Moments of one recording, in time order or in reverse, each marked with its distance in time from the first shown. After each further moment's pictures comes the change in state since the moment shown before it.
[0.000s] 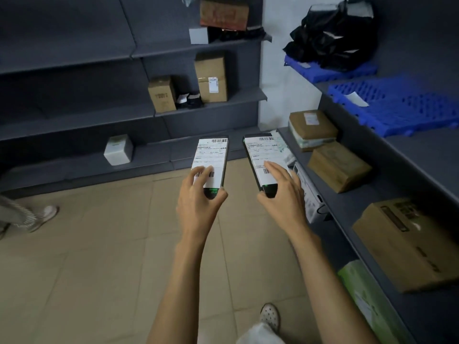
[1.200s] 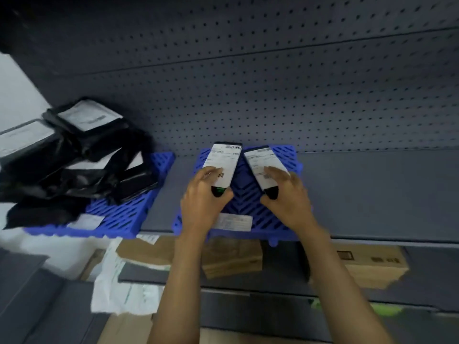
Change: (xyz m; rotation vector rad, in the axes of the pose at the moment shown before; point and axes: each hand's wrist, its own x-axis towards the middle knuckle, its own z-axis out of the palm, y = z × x) left_hand 0.355 0.288 0.474 -0.207 -0.860 1.082; right_hand 0.321 0.227 -0.161 -0.322 0.746 0.871
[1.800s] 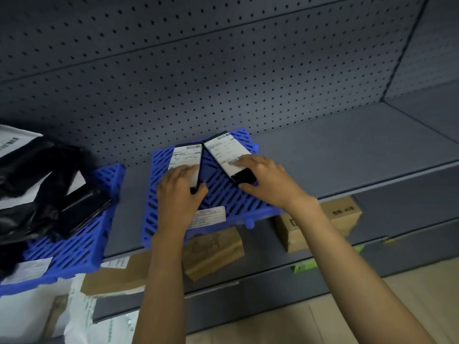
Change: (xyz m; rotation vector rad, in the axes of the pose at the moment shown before) left_hand 0.015 0.002 0.011 0.027 -0.218 0.202; right_hand -0.011 0.014 -0.022 -0.212 -0.083 -0.028
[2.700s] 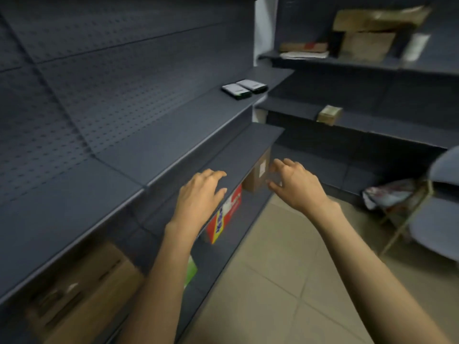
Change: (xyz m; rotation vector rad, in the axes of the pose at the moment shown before) left_hand -0.139 0.620 0.204 -0.125 -0.302 0.932; right_hand -0.486 0.350 -0.310 -0.414 0.429 0.929
